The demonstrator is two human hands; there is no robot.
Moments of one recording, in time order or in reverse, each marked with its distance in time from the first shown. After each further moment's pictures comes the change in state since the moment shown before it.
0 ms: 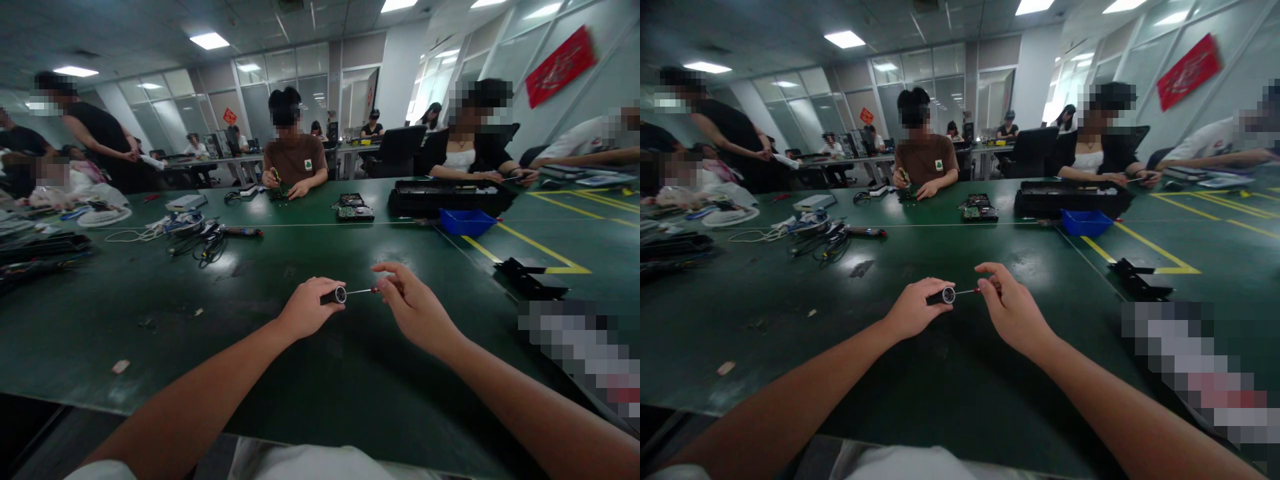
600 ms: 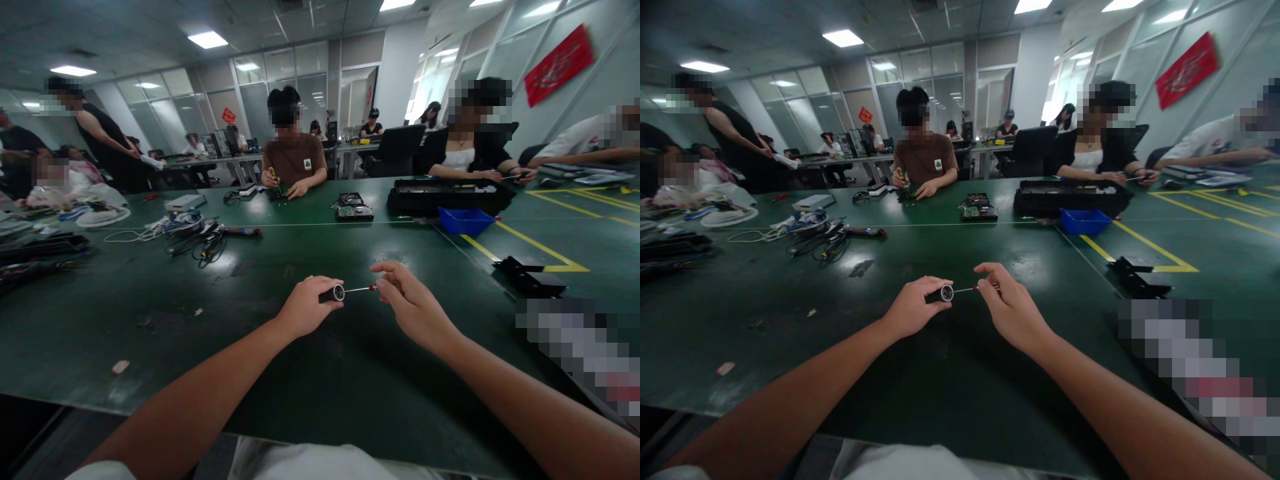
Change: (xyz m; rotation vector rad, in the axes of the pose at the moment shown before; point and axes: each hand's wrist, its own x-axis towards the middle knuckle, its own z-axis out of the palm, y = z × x) left_hand 0.000 0.007 -0.004 0.028 -0.007 -0.046; right_hand 0.001 0.003 0.001 0.053 -0.020 0.029
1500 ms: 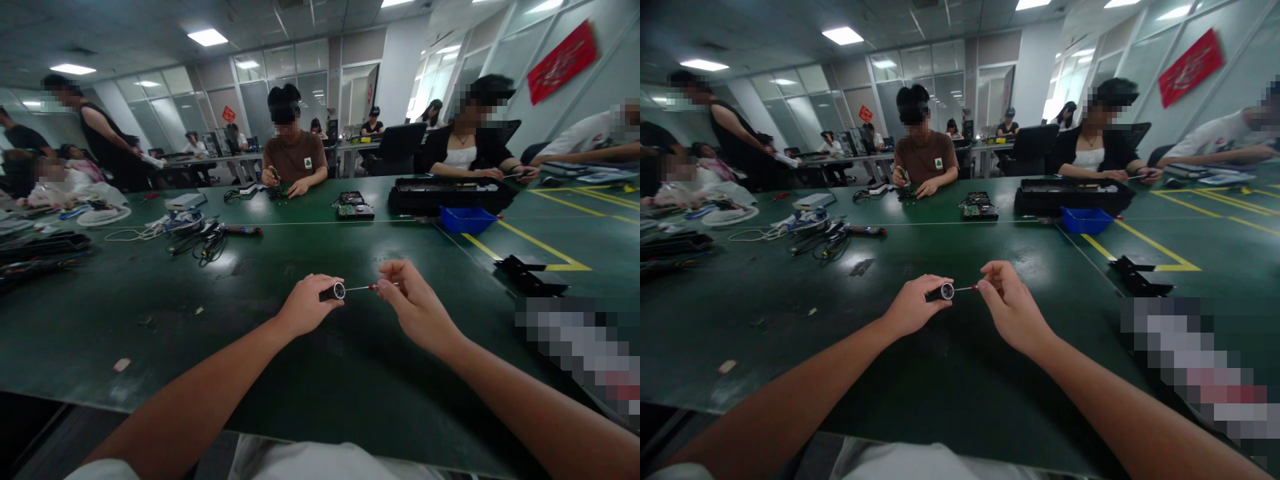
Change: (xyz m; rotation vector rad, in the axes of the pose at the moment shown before) left_hand 0.000 -0.003 0.001 0.010 0.010 0.028; right_hand -0.004 -0.001 0.004 0.185 0.050 0.000
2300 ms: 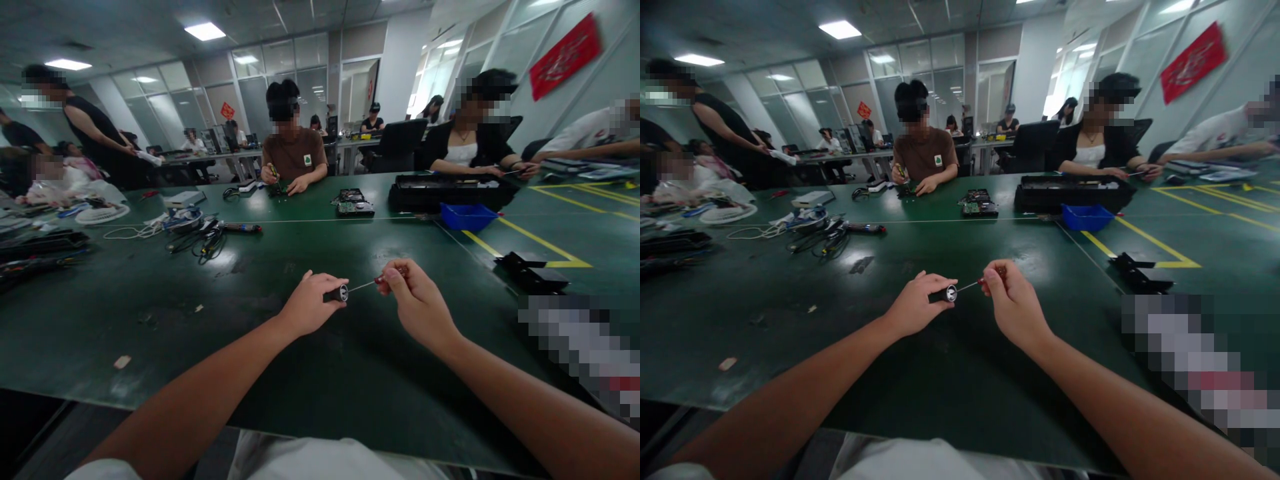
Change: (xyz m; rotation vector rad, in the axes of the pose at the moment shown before) left_hand -0.001 0.003 0.003 0.045 -0.060 -0.034; right_hand 0.001 0.001 0.004 -0.058 0.124 -0.022
